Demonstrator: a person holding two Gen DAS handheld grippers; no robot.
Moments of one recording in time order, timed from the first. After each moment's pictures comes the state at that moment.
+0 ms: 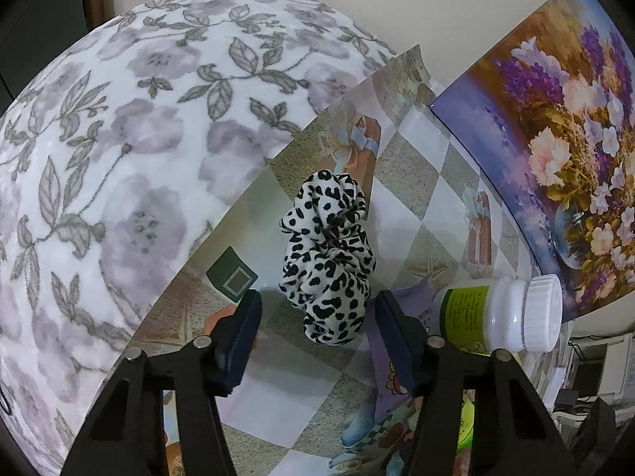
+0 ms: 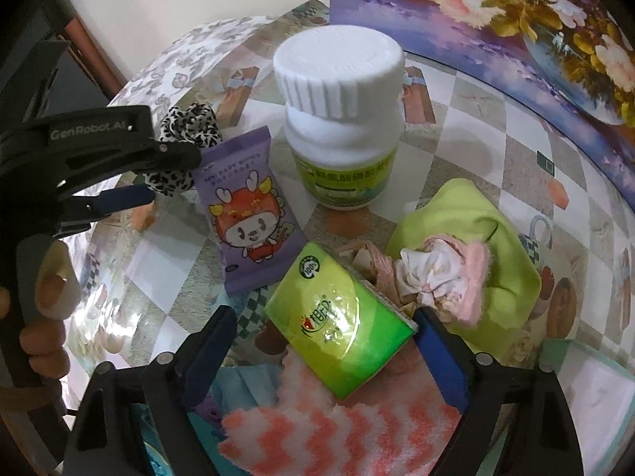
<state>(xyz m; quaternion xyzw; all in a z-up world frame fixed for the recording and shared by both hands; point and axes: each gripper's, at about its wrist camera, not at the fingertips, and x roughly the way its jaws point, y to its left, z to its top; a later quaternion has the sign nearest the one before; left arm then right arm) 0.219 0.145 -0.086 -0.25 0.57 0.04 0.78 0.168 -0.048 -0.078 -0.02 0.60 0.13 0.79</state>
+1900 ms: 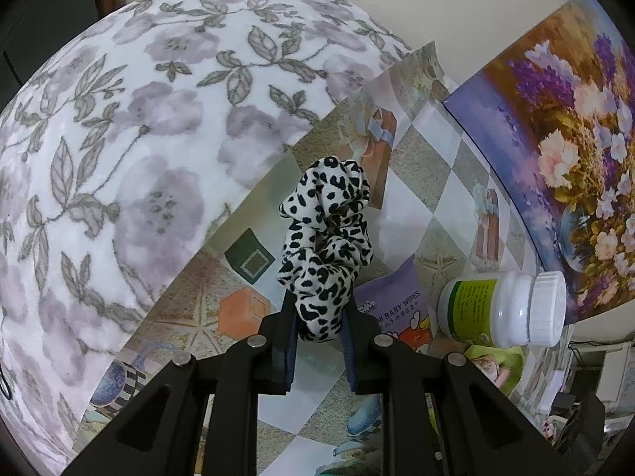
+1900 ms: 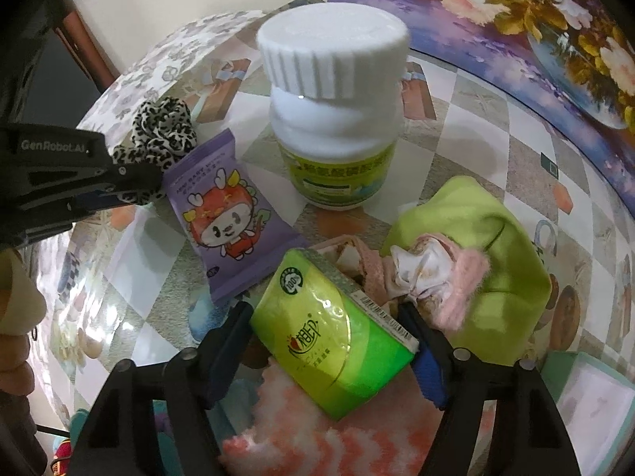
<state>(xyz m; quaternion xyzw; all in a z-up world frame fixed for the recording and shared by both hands) 0.218 0.146 -0.090 -0.26 0.59 0.05 0.77 0.179 -0.042 -0.091 -0.03 0.60 0.13 0.79</state>
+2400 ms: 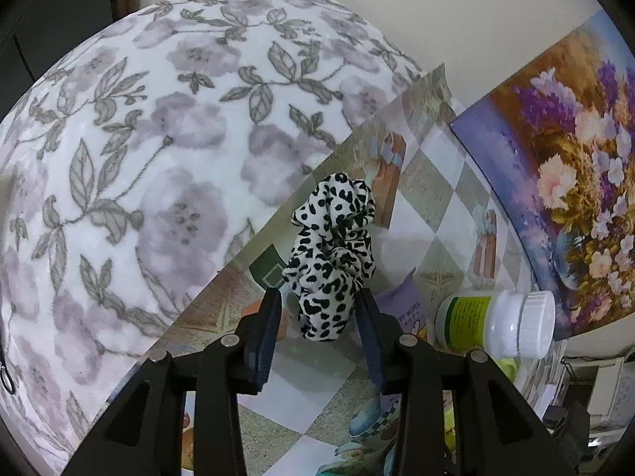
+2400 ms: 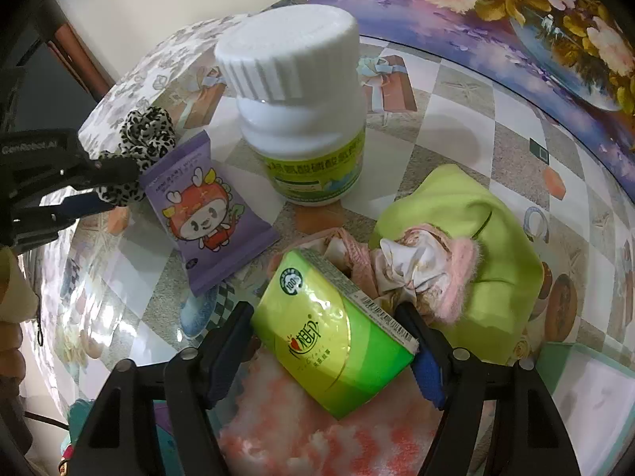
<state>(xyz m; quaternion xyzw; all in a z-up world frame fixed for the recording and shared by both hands) 0.207 0.164 -0.076 -0.28 0.57 0.07 0.77 0.176 -0.058 -0.089 -0.02 0.60 0.12 0.79</state>
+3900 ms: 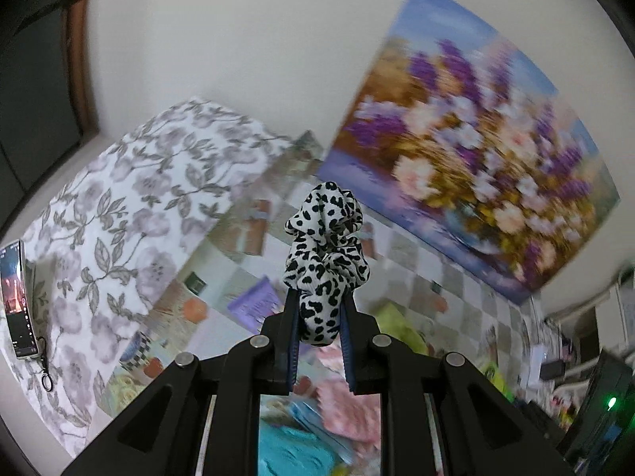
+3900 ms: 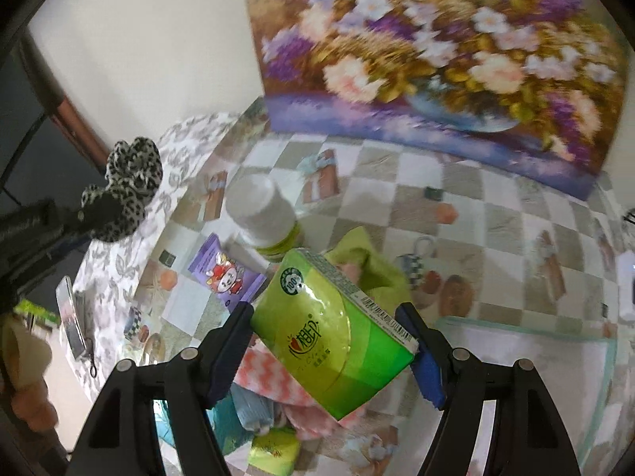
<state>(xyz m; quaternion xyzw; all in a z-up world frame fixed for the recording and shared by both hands) 0.141 0.055 0.069 -0.16 0.46 0.00 0.87 0.128 -0.146 0.041 0.07 0.52 0.07 0.85</state>
